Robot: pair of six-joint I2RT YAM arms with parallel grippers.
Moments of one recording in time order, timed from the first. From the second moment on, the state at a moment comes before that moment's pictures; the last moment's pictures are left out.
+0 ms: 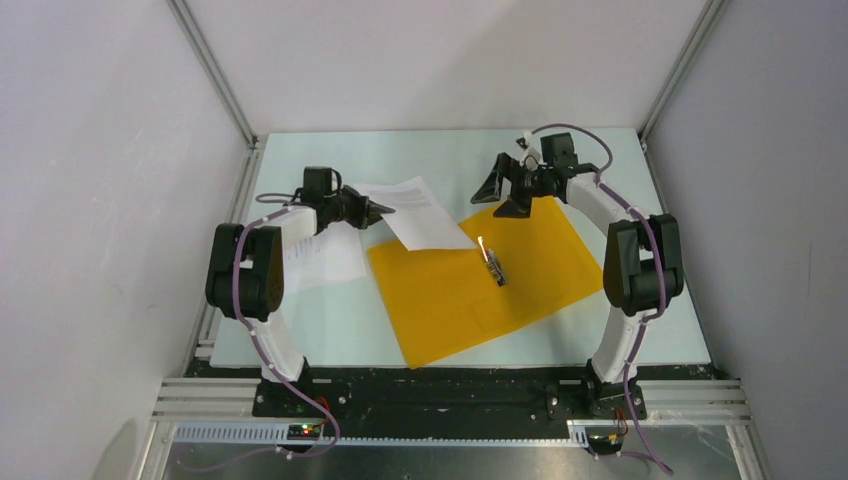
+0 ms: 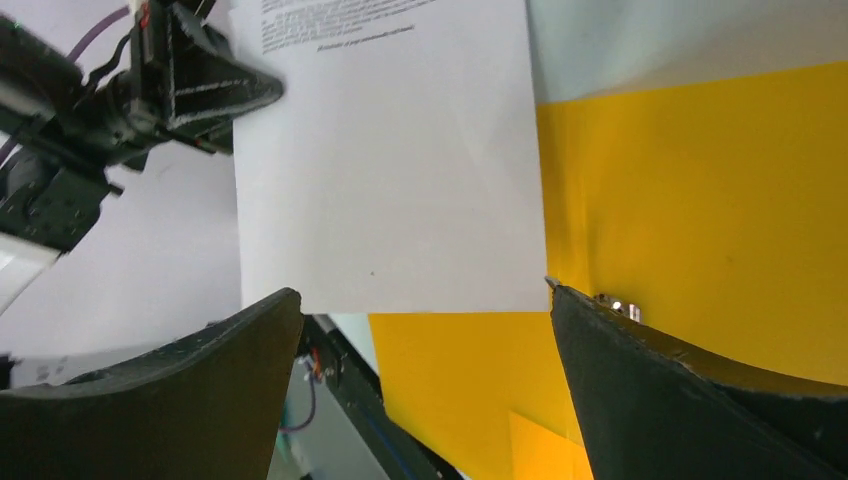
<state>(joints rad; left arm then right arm) -0.10 1.82 1.07 -0.03 0.64 -1.30 0.22 1.88 1.44 -0.41 -0.73 0.50</state>
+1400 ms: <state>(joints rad) -0.10 1.83 1.45 0.22 1.27 -1.35 0.30 2.22 1.68 0.42 -1.25 1.23</state>
